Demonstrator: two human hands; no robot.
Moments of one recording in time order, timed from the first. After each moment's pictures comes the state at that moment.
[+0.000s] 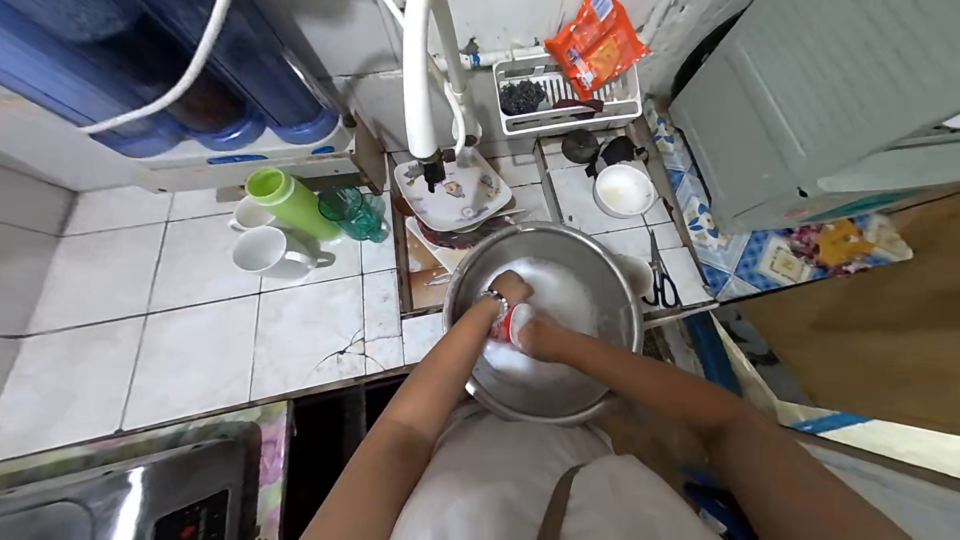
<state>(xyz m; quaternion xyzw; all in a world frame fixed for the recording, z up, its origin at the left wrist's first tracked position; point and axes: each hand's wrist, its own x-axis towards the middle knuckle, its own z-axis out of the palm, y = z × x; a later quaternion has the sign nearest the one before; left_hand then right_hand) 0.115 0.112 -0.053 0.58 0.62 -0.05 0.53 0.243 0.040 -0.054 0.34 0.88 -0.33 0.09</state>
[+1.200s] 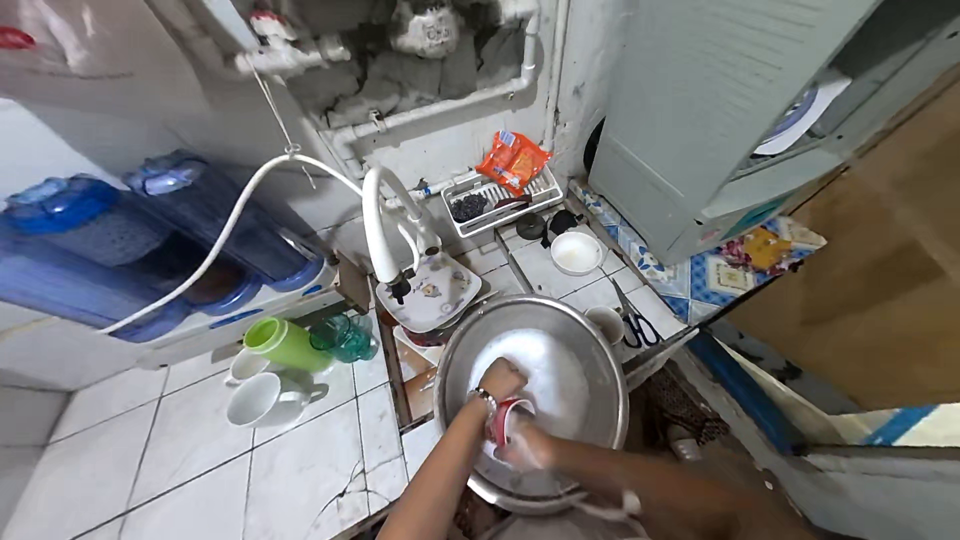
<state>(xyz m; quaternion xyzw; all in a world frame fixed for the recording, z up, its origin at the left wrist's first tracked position) 0.111 0.090 -0.043 0.63 0.59 -0.01 0.51 0.207 -0.001 -0.033 0.49 0.67 -0.55 -0.04</state>
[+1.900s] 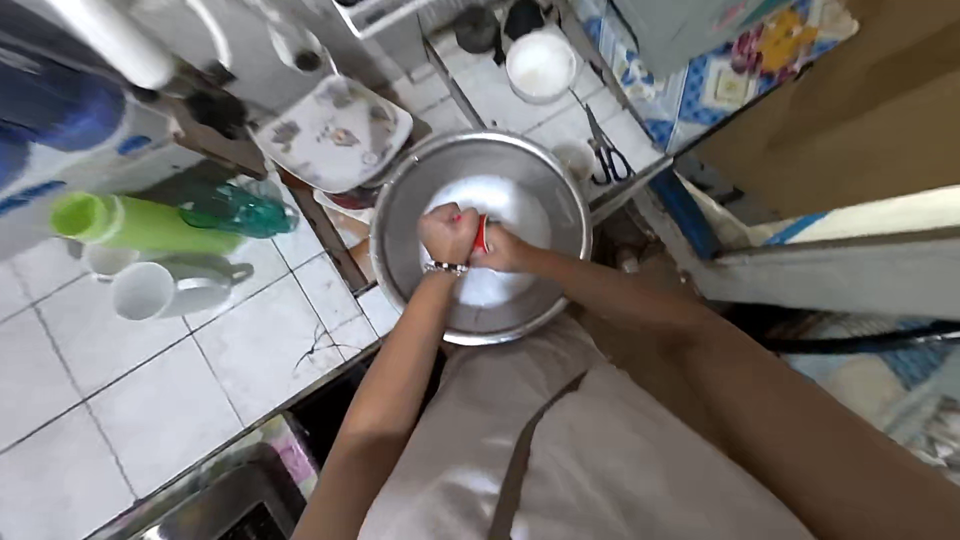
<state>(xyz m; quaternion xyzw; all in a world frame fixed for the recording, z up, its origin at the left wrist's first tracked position) 0.125 0.059 -0.055 0.66 0.63 0.32 0.26 0.251 0.031 -0.074 0.45 0.65 -0.52 -0.30</state>
